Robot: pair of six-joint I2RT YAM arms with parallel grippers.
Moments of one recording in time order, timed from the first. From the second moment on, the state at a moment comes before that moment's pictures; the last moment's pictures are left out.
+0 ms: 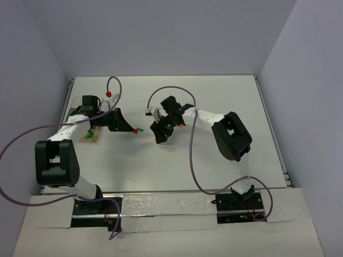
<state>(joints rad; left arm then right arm) -0.01 1.55 1.01 -0.50 0.99 0.01 0.67 2.04 1.45 -0.47 -0.54 -0.29</state>
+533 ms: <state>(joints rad) -0.01 1.57 1.03 -0.75 1.17 0.33 0.62 1.93 1.49 -0.48 -0.92 -0.25</state>
